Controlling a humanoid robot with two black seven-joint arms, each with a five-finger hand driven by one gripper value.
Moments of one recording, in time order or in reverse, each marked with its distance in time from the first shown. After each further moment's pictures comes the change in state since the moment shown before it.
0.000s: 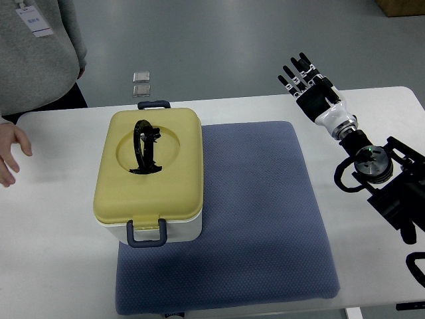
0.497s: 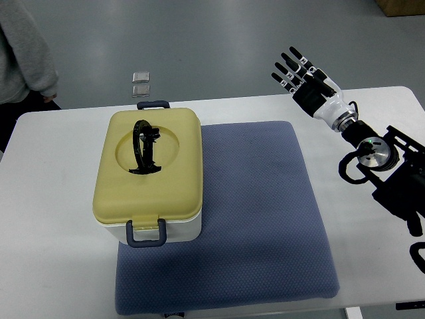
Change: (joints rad) left arm 0.000 0.000 0.003 0.000 0.000 0.000 0.000; right arm 0.080 -0.038 -0.028 0.000 -0.272 0.028 -0.006
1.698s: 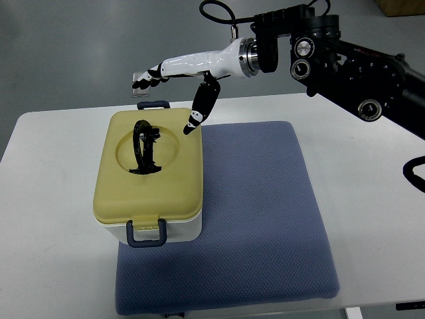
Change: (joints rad) left arm 0.000 0.000 -0.007 0.000 -0.001 0.000 0.000; right arm 0.456 0.020 -0.290 0.455 -1.324 0.097 -0.068
